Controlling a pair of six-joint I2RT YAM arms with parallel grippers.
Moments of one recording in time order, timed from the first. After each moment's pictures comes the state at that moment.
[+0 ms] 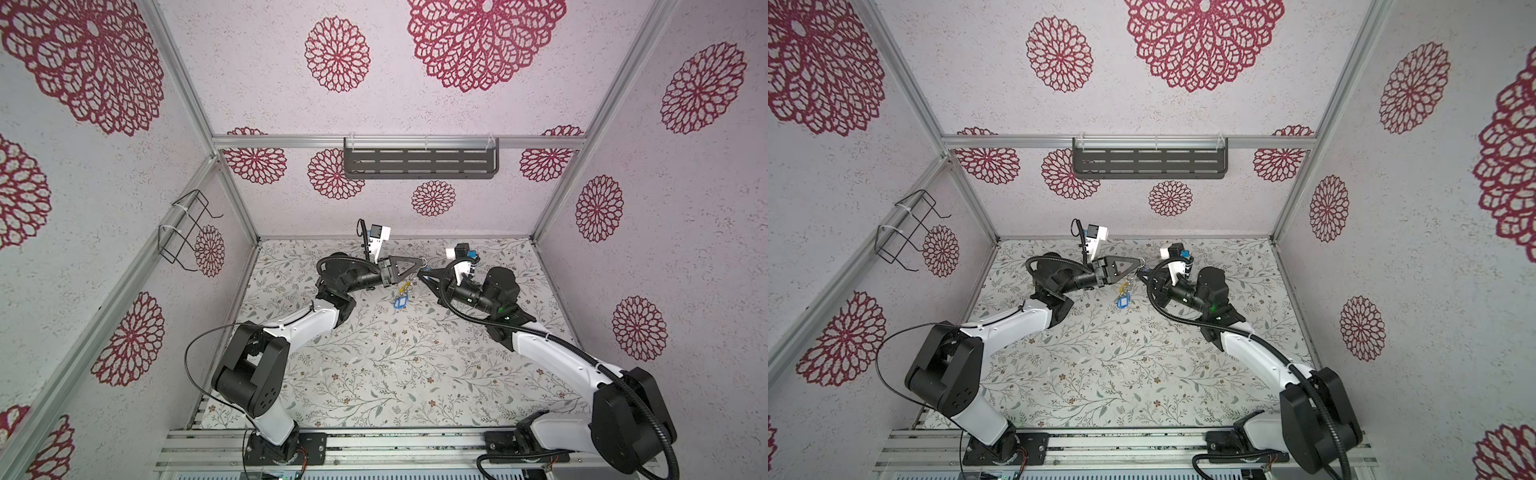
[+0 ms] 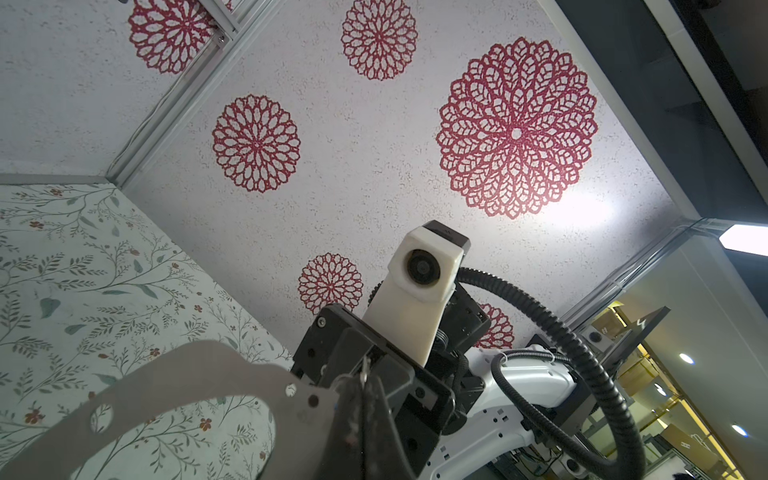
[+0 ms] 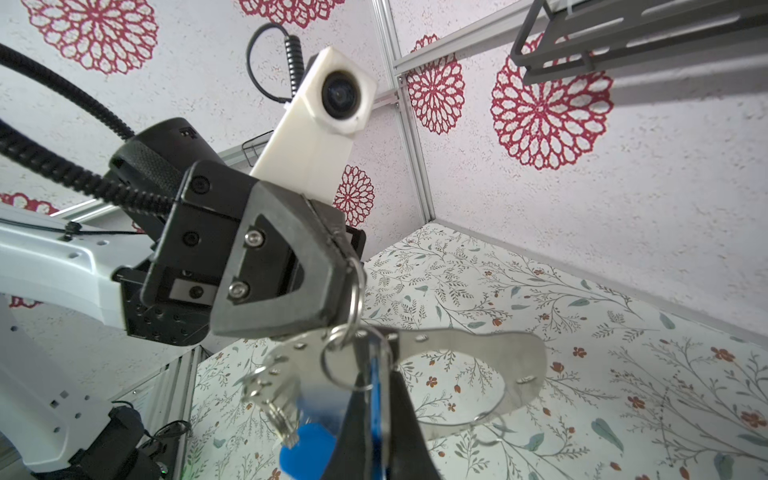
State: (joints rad) left arm -0.50 1.67 1.05 0.93 0.85 -1.04; right arm 0.48 1.27 0.81 0.48 -0.60 0.29
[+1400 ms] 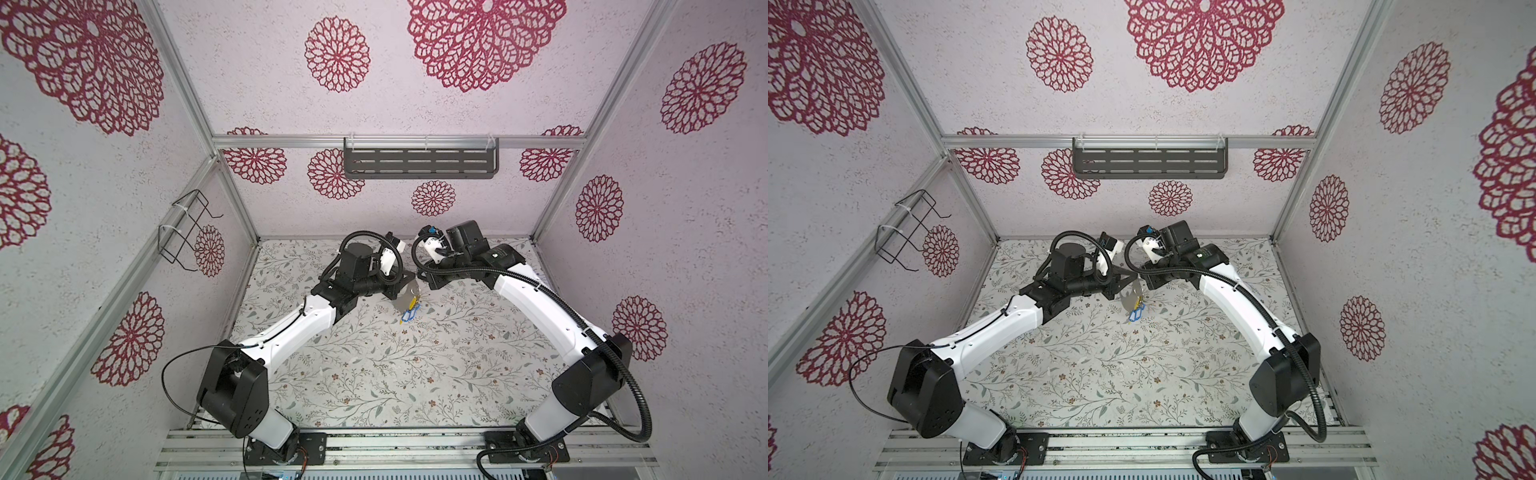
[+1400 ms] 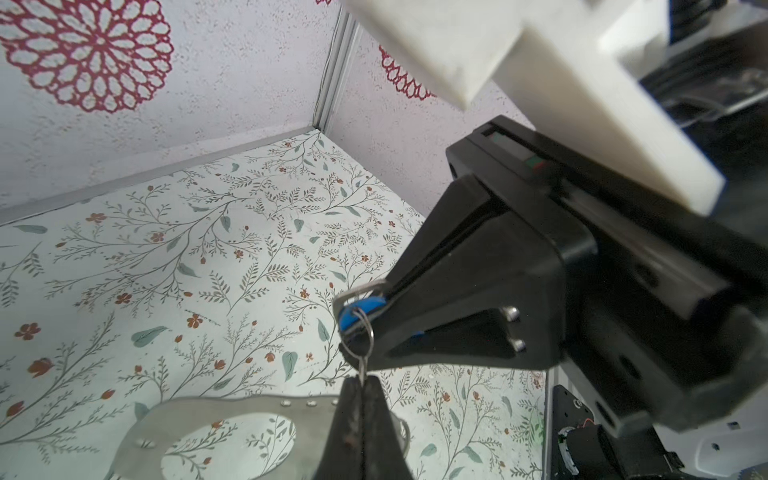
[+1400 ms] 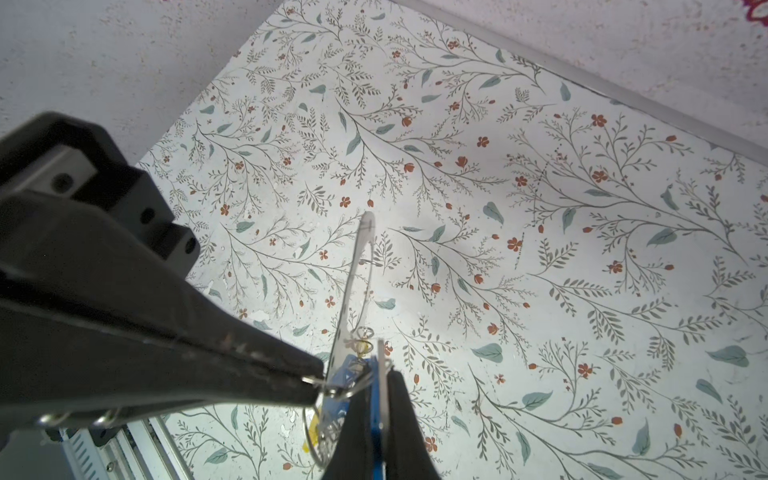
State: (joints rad) left arm -0.58 1.55 1.20 -0.04 0.48 -0.19; right arm 0.54 1.63 1.66 -0.85 -0.29 0.00
